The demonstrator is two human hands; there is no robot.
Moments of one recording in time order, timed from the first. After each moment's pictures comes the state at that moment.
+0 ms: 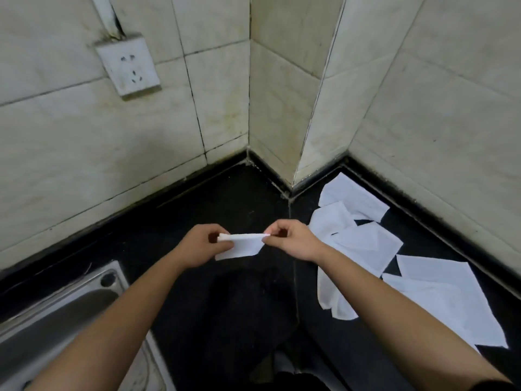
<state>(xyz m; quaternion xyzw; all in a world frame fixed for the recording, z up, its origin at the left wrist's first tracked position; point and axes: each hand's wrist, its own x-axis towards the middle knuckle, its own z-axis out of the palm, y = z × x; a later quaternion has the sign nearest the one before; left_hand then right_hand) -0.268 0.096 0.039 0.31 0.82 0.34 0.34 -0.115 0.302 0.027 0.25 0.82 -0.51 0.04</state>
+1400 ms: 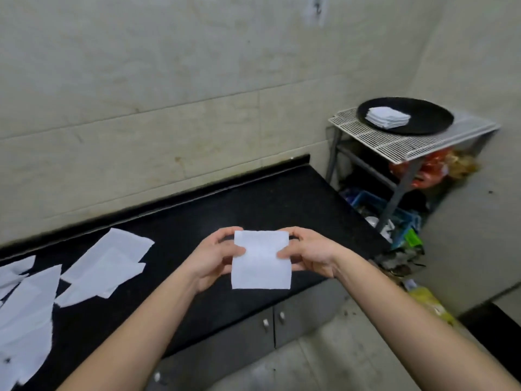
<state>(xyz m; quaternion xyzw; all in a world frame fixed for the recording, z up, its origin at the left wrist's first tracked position) 0.476 0.202 0.127 0.47 0.45 0.23 0.72 0.697 0.124 0.123 0.59 0.34 -0.63 -0.38</state>
